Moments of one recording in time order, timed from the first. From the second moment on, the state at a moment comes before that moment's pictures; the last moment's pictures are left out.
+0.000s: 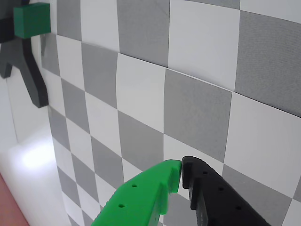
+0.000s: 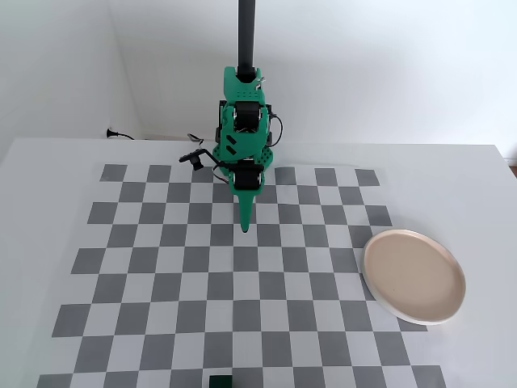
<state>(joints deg) -1.4 190.3 178.2 53.5 0.7</state>
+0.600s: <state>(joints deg) -0.9 190.3 178.2 53.9 2.7</state>
